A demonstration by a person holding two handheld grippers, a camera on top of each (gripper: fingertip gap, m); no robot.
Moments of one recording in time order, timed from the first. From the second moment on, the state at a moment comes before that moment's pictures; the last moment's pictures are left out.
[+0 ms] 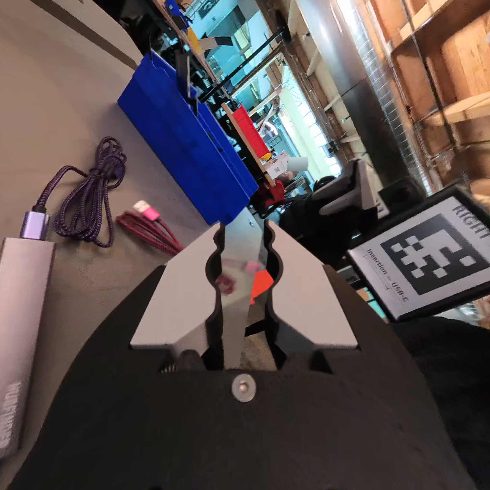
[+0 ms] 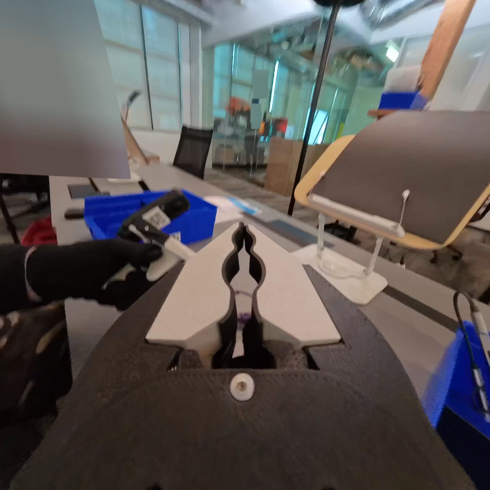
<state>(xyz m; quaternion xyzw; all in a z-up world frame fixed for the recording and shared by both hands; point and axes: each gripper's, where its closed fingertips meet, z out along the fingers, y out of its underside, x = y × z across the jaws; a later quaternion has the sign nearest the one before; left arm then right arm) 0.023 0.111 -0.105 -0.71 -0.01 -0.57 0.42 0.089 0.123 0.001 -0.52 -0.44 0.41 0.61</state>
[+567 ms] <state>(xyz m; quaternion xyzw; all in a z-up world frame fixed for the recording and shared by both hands) 0.146 0.099 -0.197 -0.81 0.46 -0.20 0.32 0.181 0.132 -0.133 -0.69 -0.49 0.25 0.47</state>
